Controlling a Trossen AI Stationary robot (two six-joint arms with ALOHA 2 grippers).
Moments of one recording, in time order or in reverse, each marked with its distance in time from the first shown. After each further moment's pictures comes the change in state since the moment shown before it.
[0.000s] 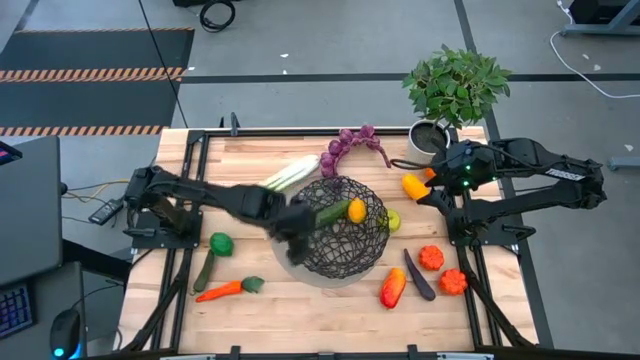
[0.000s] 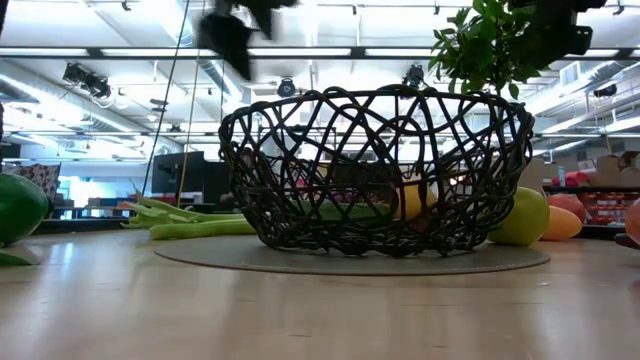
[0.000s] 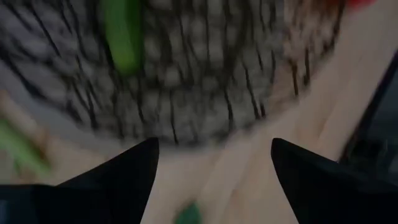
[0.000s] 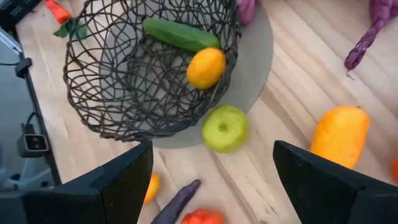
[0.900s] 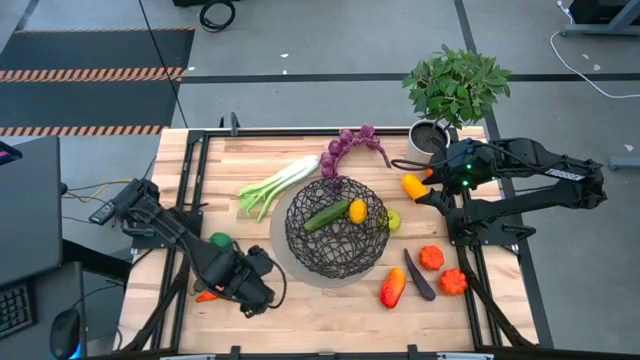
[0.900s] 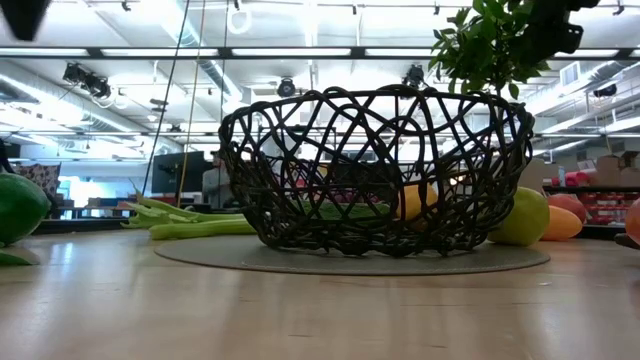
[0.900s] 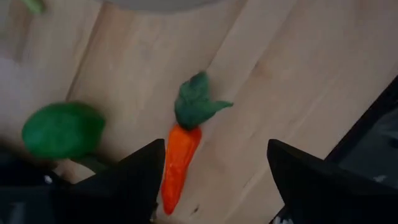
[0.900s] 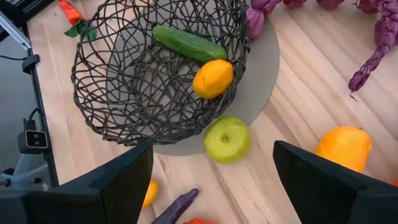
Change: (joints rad) left arm -0.425 -0.004 -0.060 -0.247 -0.049 -0.442; right arm 0.000 0.000 0.000 0.041 -0.008 -0.069
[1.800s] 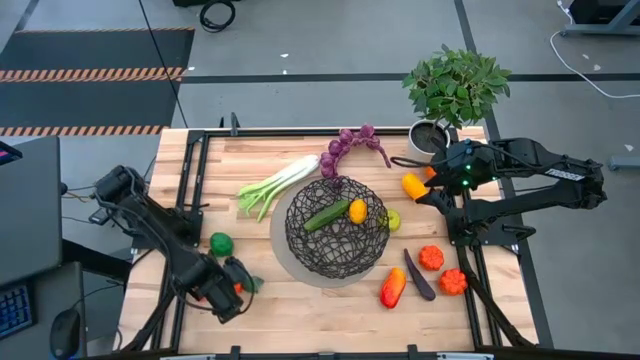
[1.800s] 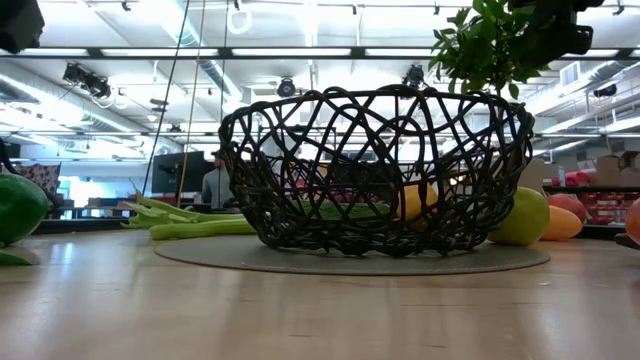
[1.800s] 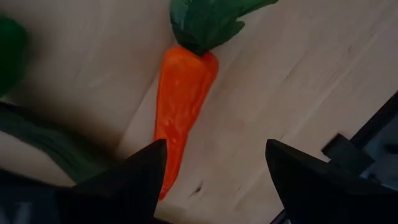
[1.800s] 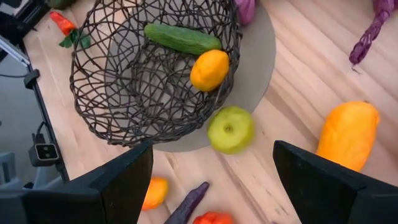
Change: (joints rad) left arm -0.147 -0.222 -0.554 0.438 0.147 -0.181; right arm 0.000 0.000 0.000 -0.028 -0.001 0.130
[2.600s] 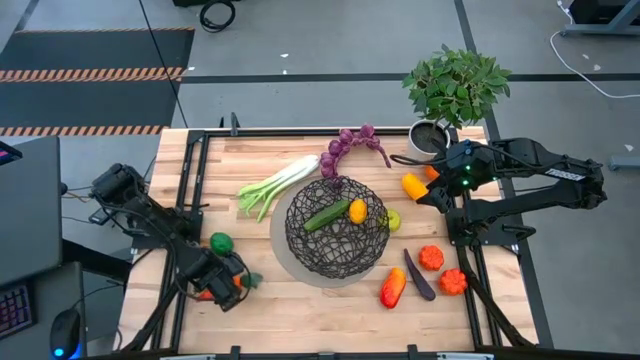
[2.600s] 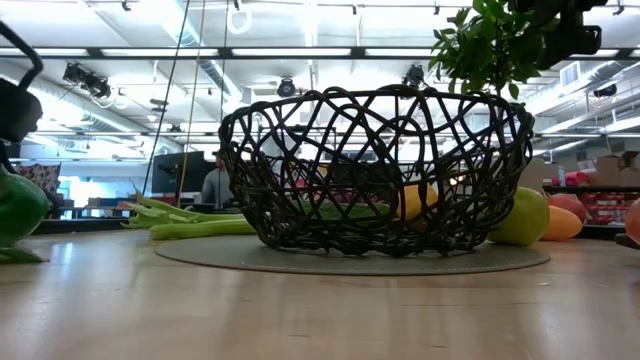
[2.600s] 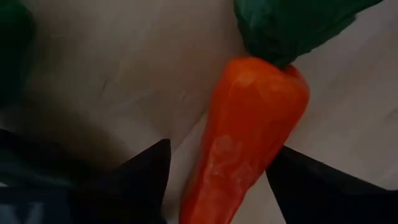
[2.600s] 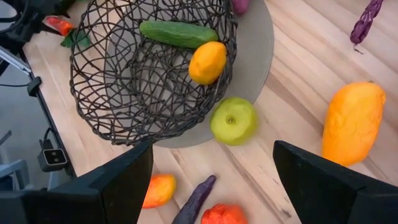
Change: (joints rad) left arm 0.024 -0.012 -0.256 0.223 -0.015 -0.055; right arm 0.000 0.000 0.000 -0.021 -0.011 0.077
